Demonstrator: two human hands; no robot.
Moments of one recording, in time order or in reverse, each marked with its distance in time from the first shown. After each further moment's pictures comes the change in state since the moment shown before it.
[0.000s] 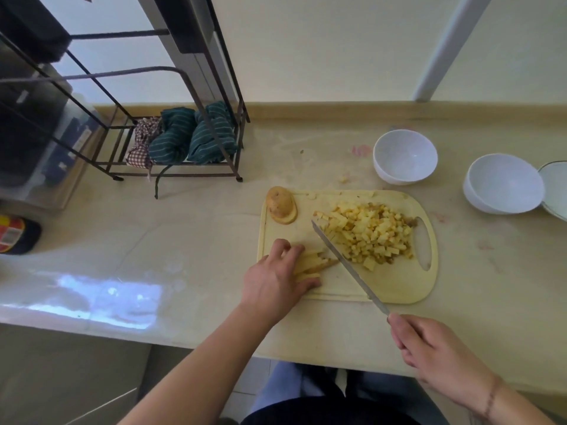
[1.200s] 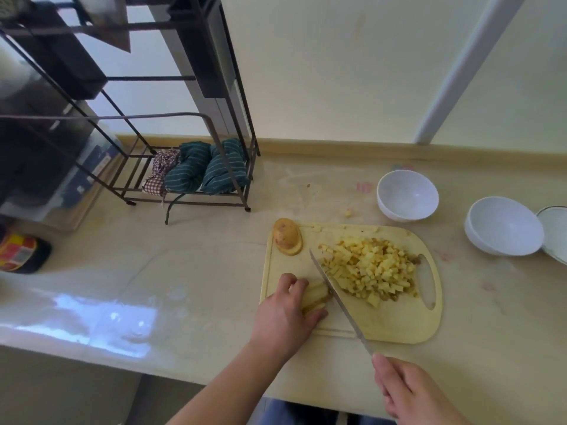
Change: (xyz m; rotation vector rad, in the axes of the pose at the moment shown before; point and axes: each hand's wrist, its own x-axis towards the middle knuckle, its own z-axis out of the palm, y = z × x) left_hand -0.001 0.020 -0.004 -0.100 -0.032 -0.143; right_hand 0.011 -0.007 0.028 0.001 0.020 0.056
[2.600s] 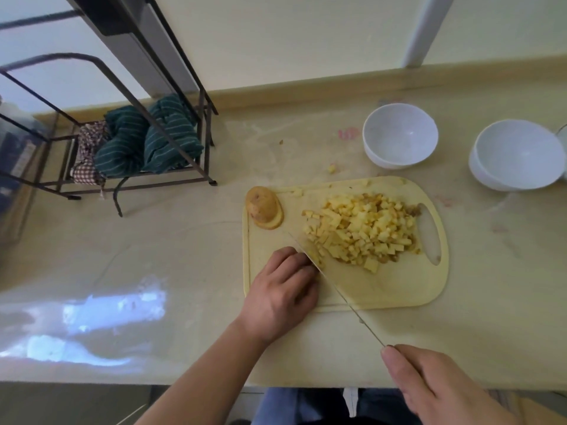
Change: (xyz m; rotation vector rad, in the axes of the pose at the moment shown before) left_hand 0.030 -0.026 0.032 -0.208 0.422 0.752; right_hand -0.021 -0.030 -0.011 -0.240 0.021 0.006
